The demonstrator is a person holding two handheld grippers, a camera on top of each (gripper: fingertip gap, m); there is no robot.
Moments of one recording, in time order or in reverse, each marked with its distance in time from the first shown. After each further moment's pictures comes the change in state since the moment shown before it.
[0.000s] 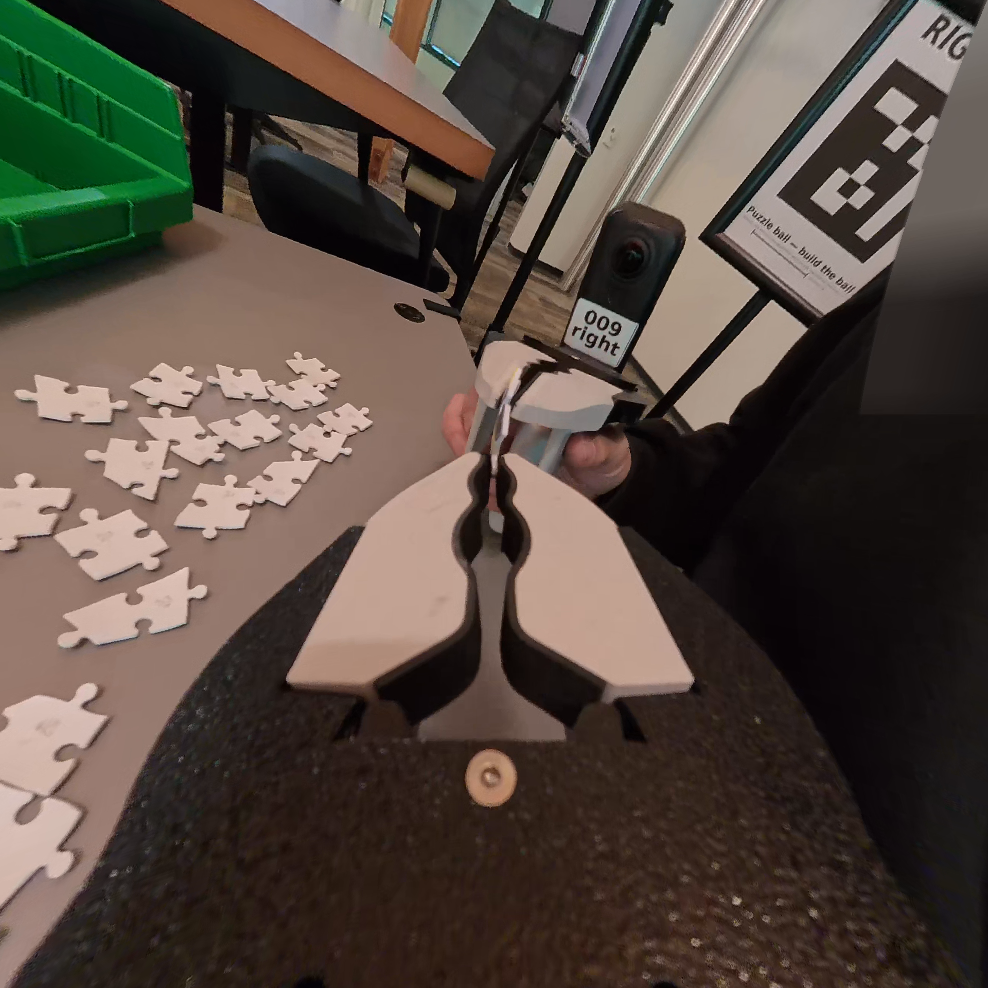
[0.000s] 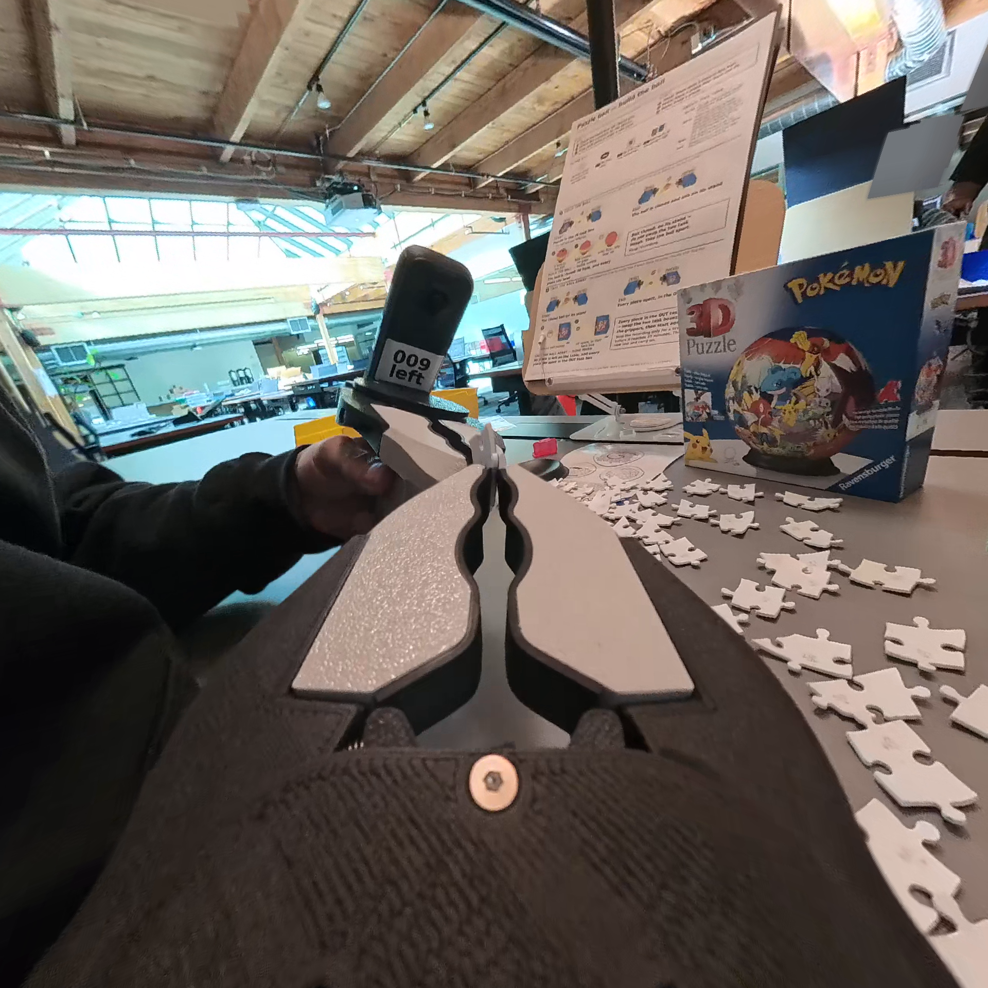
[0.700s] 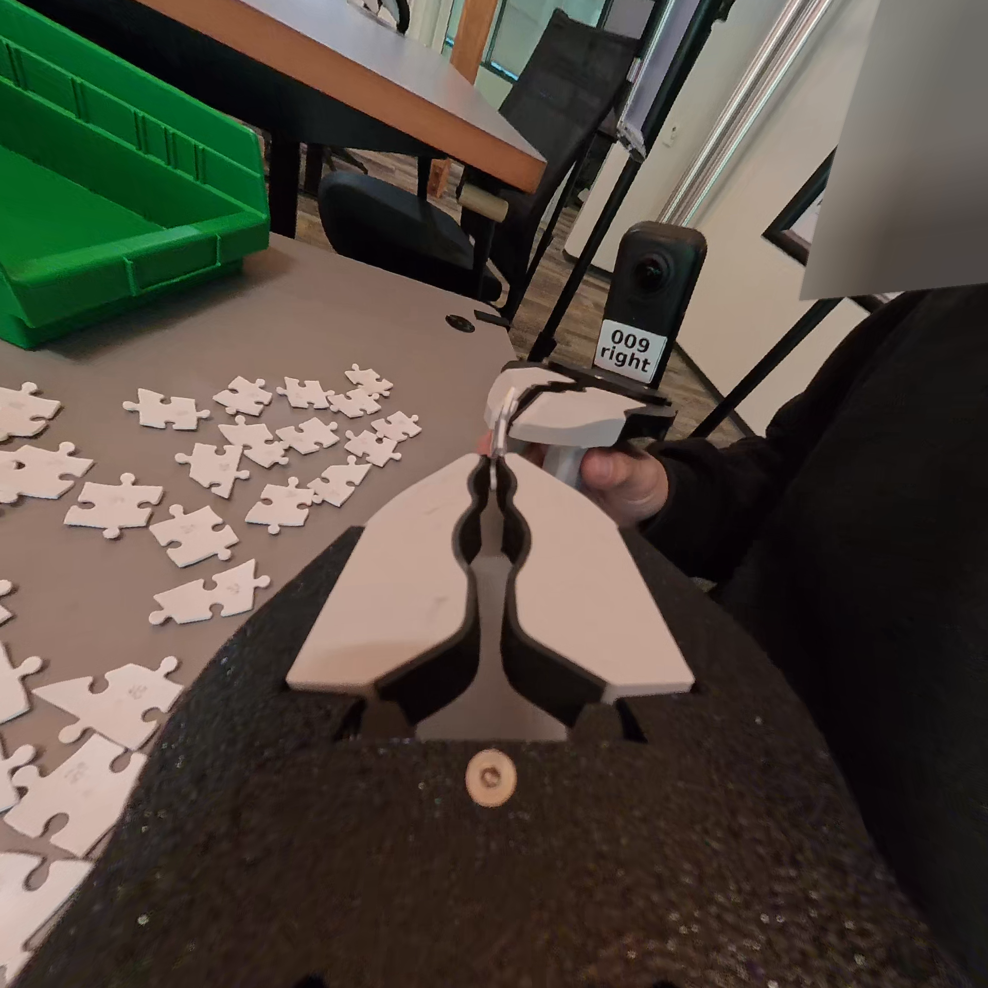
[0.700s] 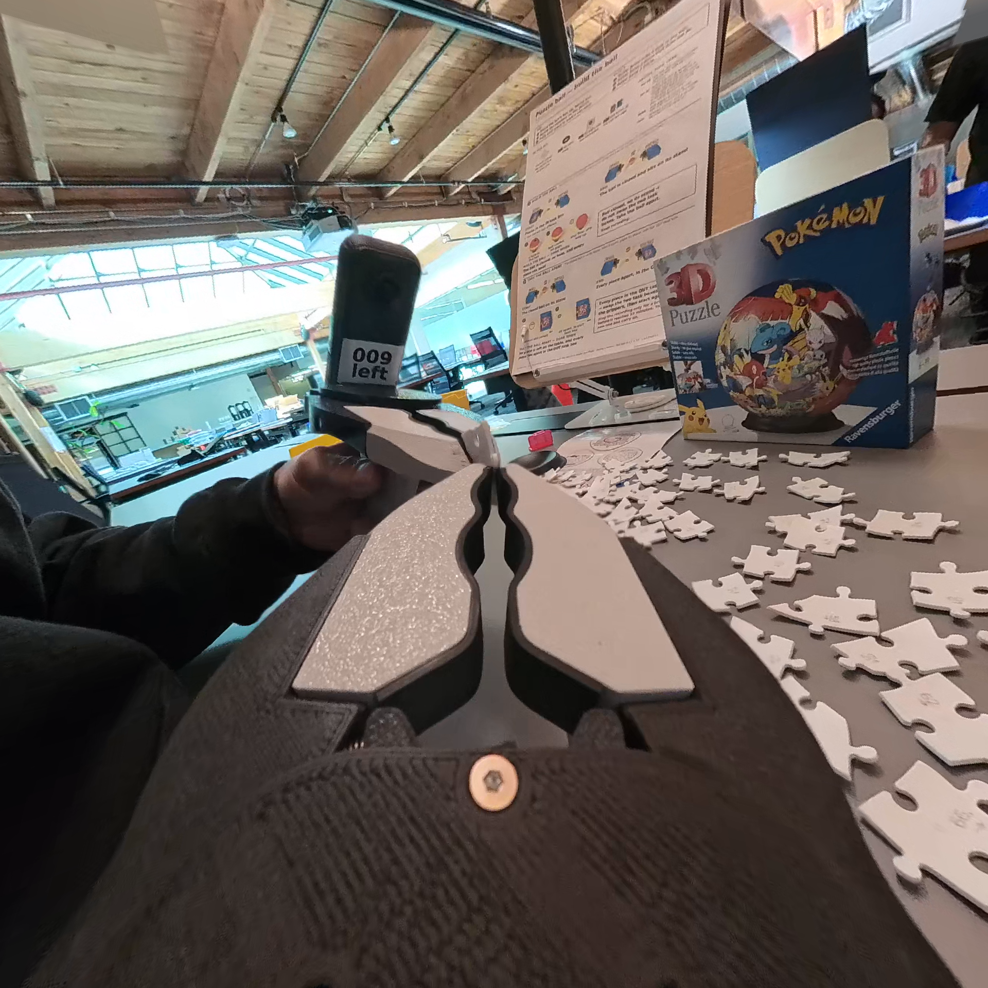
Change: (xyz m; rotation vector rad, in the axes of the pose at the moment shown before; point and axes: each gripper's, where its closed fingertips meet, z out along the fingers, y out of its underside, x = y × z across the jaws) left arm -0.013 -0.004 -0.004 0.013 -0.114 0.051; right arm 0.010 0.010 0.004 0.007 0.048 0.110
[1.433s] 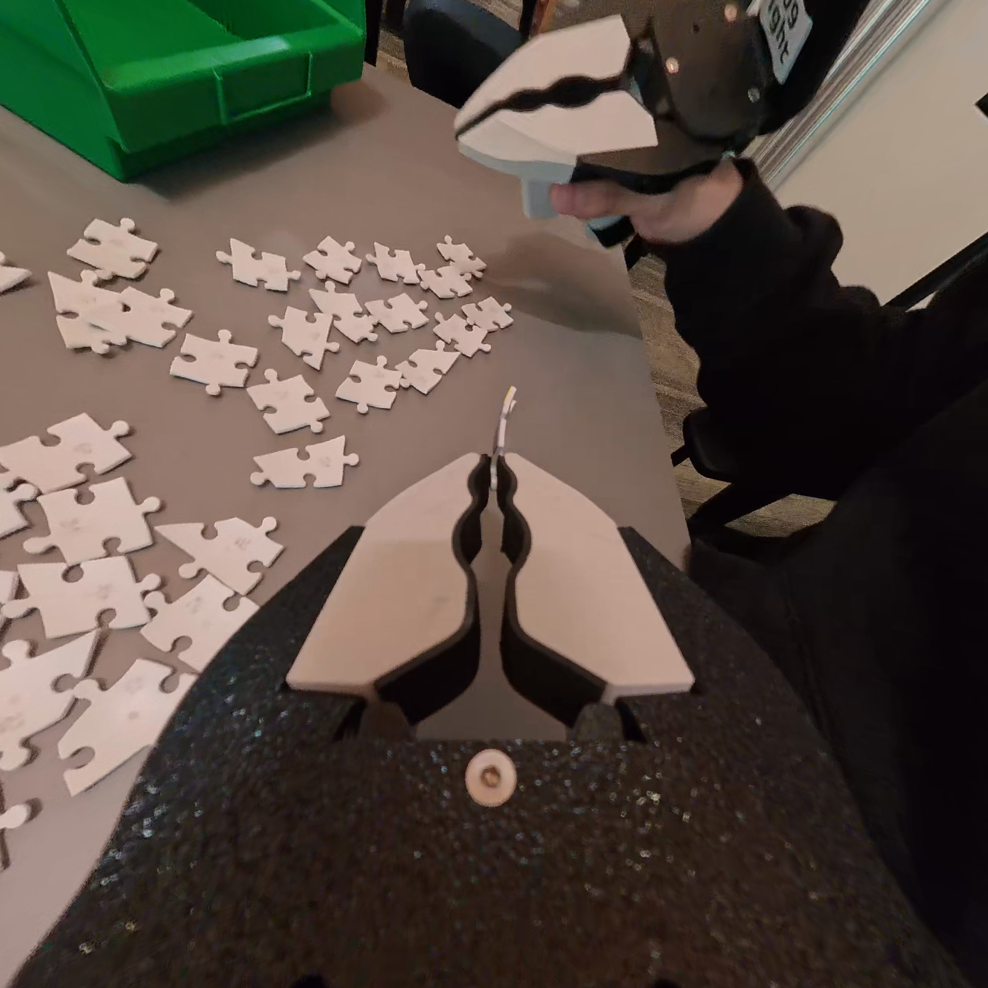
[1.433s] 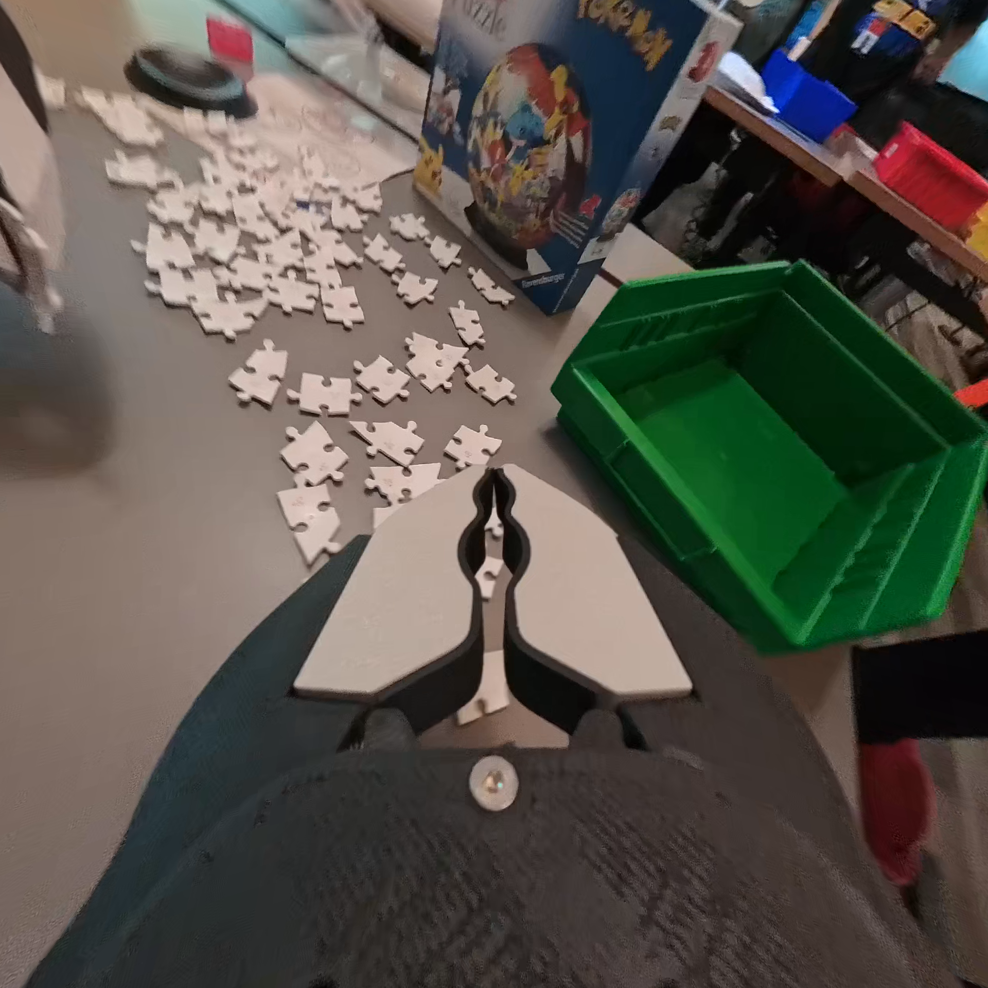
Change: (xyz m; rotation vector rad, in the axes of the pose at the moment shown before) left arm -0.038 0.039 -0.012 -0.203 -0.161 -0.063; right arm 0.146 -0.017 -0.046 -0.657 0.337 -0.651
